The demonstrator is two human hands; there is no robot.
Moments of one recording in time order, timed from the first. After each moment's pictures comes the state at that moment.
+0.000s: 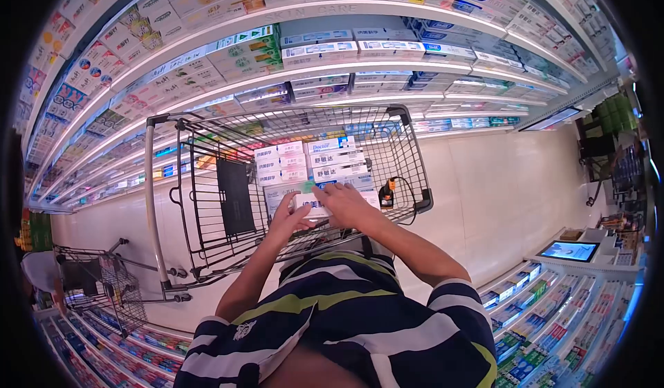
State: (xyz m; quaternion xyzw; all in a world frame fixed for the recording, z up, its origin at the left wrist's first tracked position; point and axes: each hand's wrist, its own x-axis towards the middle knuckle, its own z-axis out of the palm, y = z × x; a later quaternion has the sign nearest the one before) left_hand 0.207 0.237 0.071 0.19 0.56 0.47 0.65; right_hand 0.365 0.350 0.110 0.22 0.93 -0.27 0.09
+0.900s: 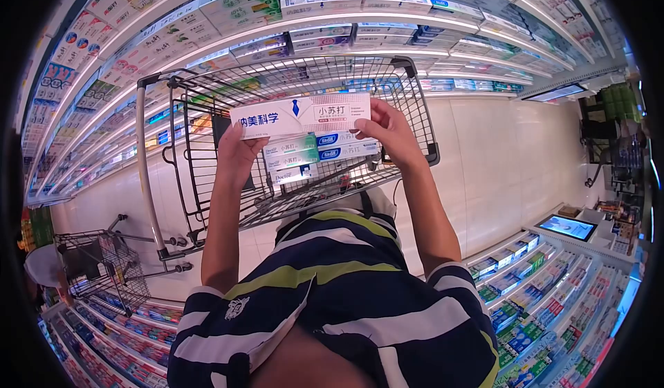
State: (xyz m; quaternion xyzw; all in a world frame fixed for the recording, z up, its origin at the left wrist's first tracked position) left_hand 0.132 0.246 0.127 0.17 0.40 0.69 0.58; right_hand 0.400 0.368 0.168 0.36 0.54 -0.71 -0.29
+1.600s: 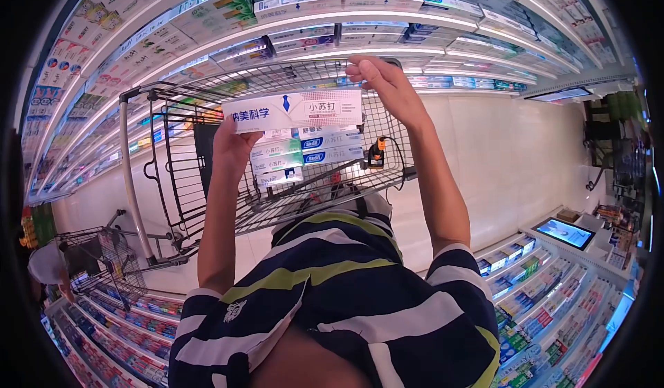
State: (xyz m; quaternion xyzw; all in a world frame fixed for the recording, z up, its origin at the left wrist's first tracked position) left_hand 0.166 0.309 0.112 0.18 0.39 0.70 0.57; right_hand 0.422 0.486 0.181 0.33 0.72 -0.55 -0.26
